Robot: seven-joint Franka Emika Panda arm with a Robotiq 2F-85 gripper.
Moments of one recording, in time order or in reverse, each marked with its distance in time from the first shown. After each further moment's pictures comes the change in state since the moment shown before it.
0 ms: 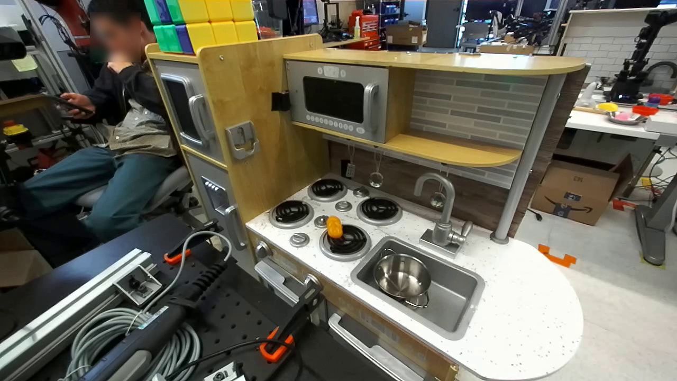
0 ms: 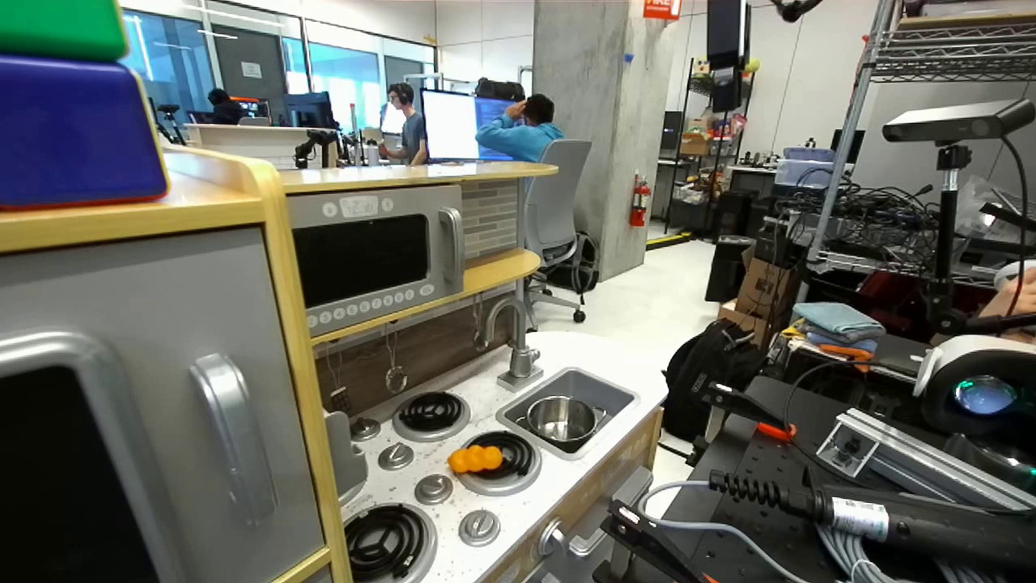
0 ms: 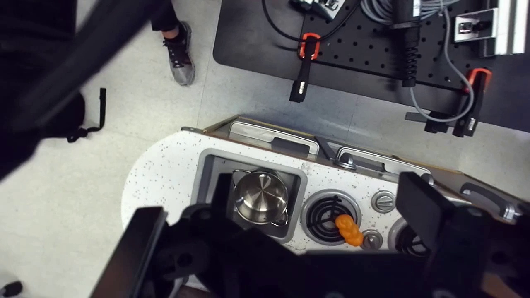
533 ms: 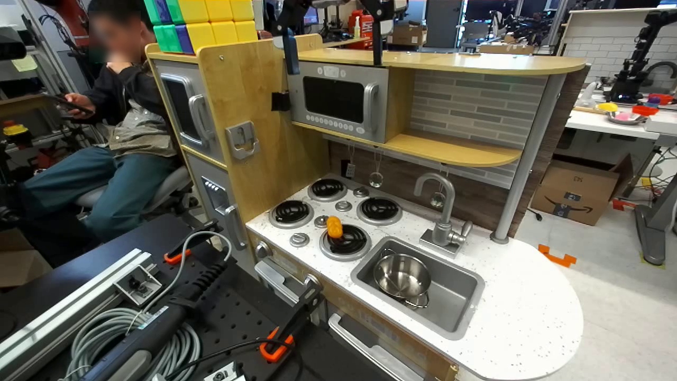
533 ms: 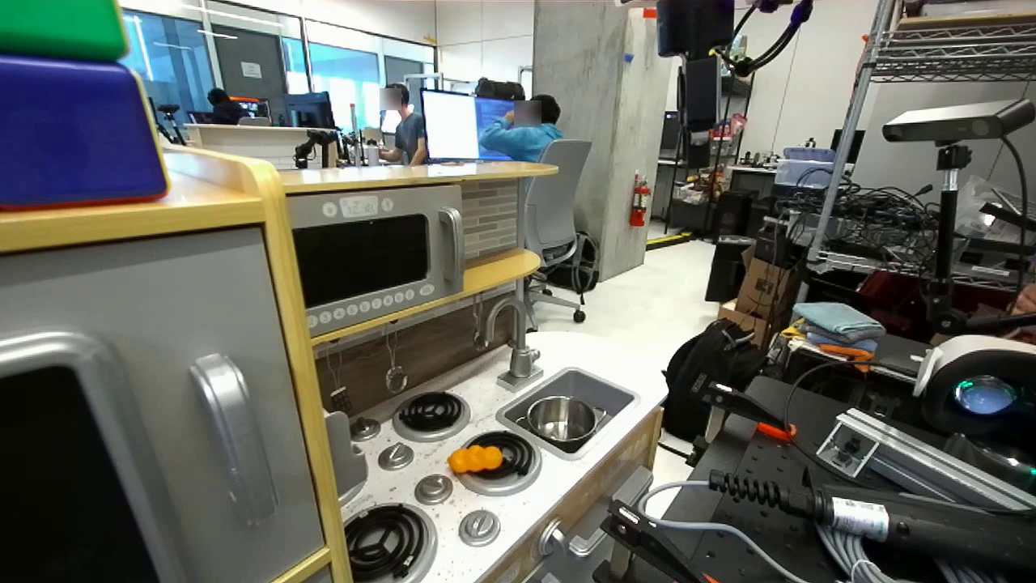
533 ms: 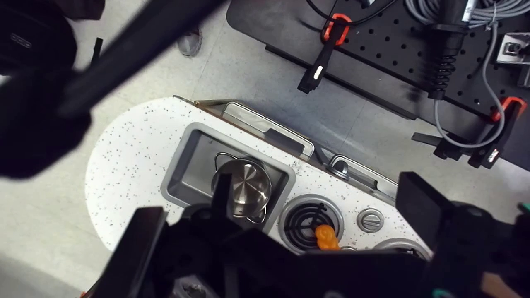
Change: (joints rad) arm 0.018 0.090 0.002 -0.052 -0.024 0.157 -0.156
